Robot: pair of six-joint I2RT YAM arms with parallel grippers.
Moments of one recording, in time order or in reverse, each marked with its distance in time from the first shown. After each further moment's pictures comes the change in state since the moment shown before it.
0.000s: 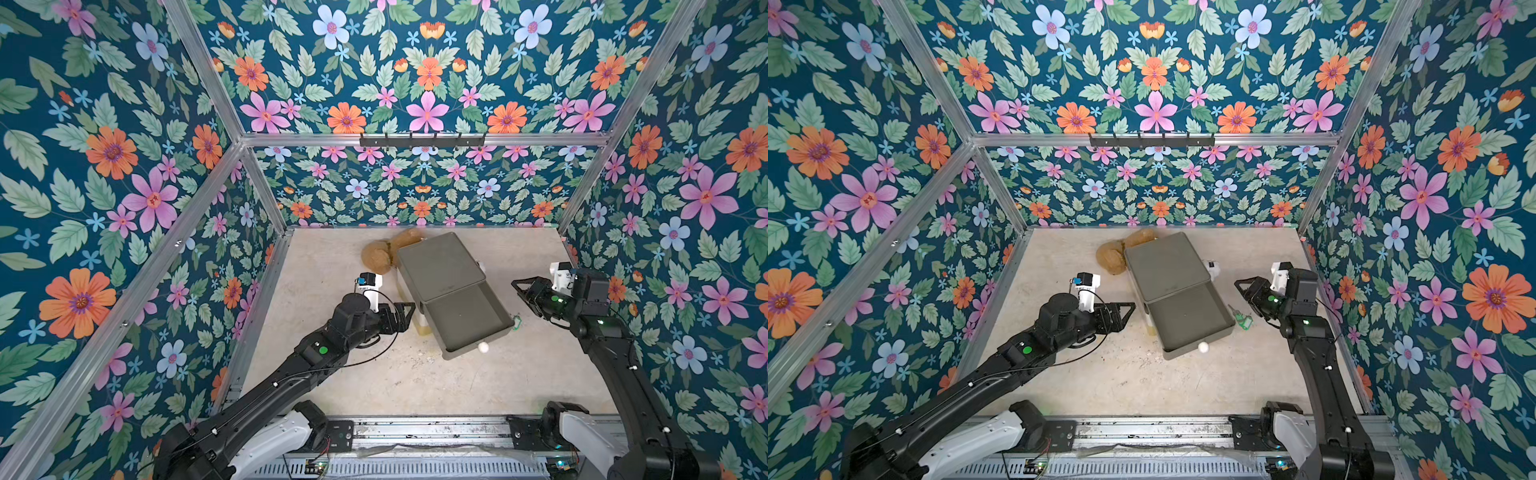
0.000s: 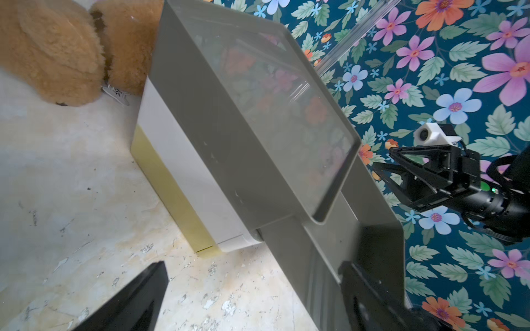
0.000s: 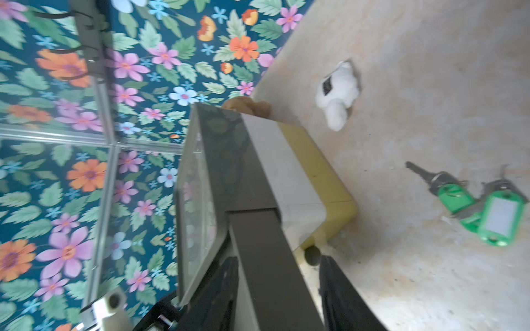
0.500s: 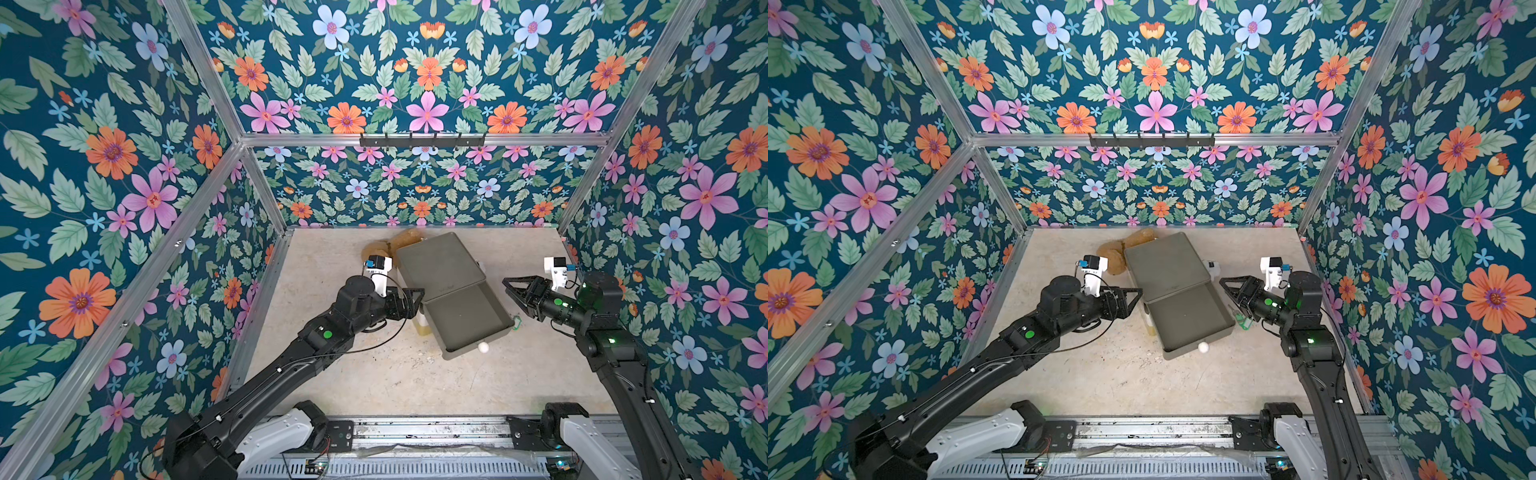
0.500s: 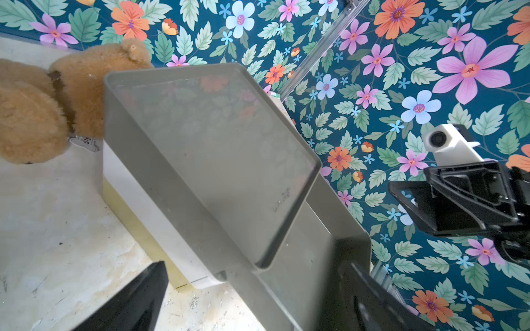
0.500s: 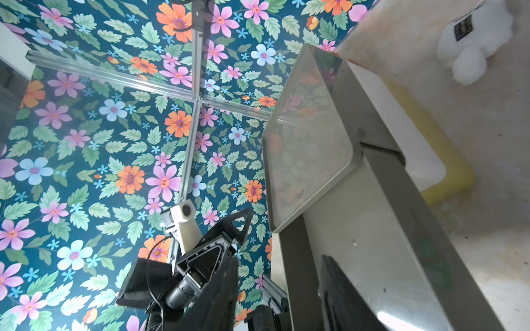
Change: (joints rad) left arm 0.002 0.126 0.200 -0.023 0.052 0.084; right arm 0.137 -0.142 0.081 -0.033 -0.117 0.149
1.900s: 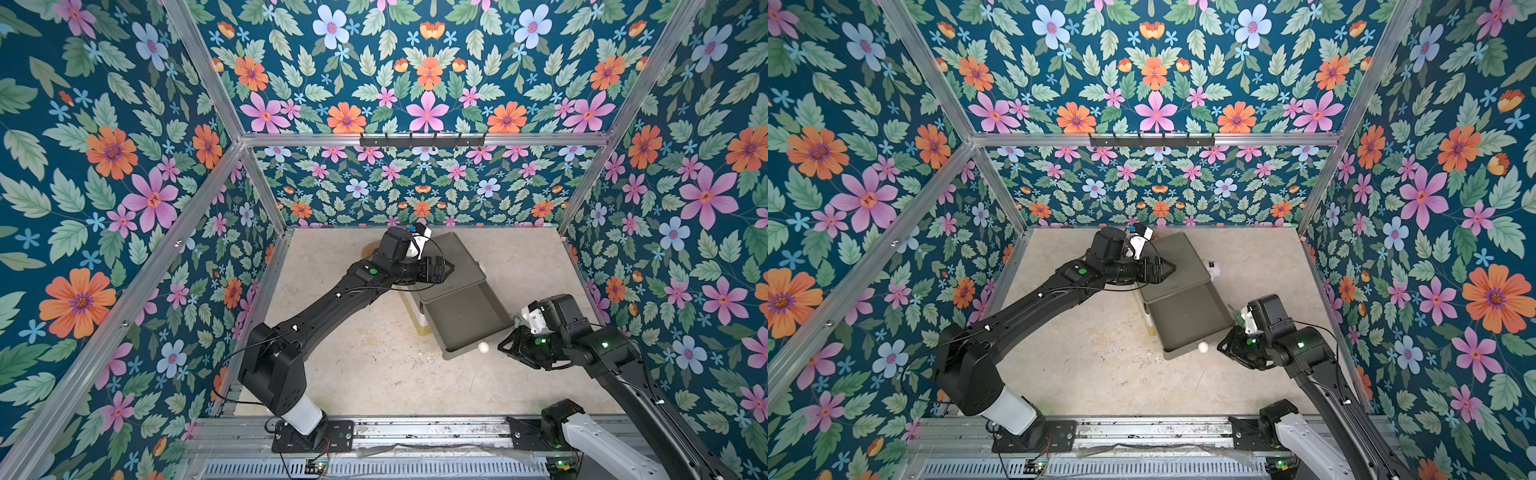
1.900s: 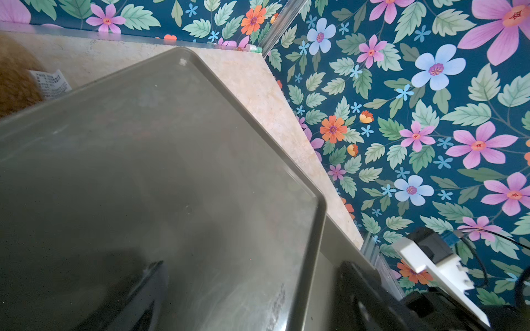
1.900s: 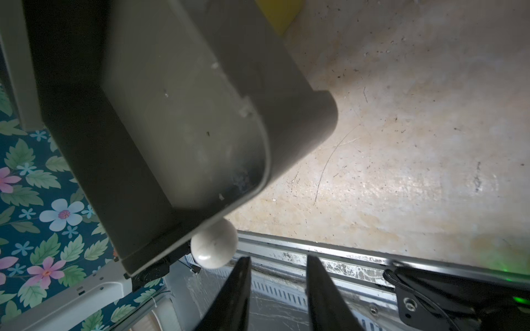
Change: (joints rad) left arm 0.067 0.543 0.477 -0.105 0.266 0.097; right arm 0.333 0.011 0.029 -0.724 0.406 -0.201
